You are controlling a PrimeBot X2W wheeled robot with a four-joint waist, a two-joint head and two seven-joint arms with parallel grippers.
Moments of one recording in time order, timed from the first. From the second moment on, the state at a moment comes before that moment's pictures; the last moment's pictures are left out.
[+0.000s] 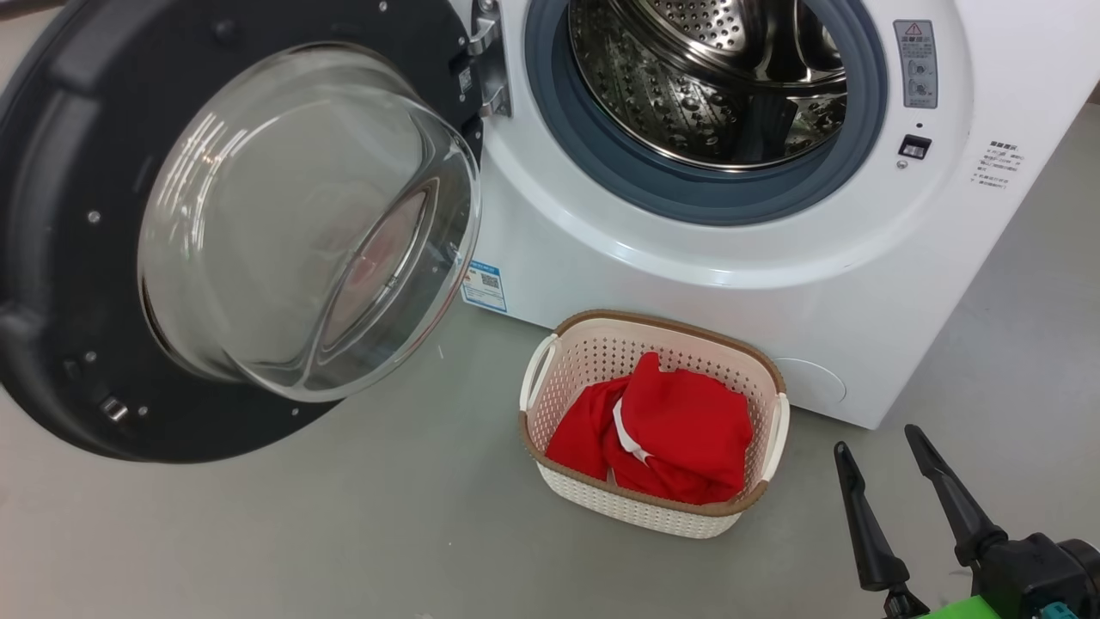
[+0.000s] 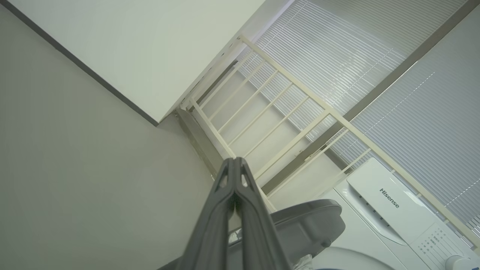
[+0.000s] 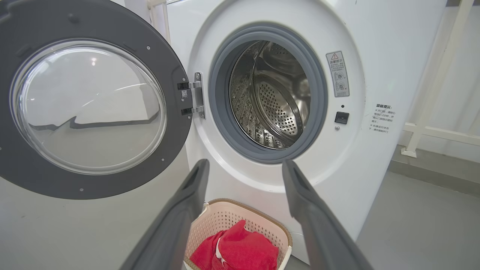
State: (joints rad) left arm -0.66 0.28 0.49 0.40 -0.89 0.09 0.15; right arm 0.15 -0.03 -0.03 -0.04 0.13 0.12 -0.23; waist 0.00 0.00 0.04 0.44
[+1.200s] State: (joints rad) left arm -0.87 0.38 0.48 0.93 -1.03 0.08 0.50; right arm 0.16 -0.03 0.01 -0.06 0.11 0.12 -0.19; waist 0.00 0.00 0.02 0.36
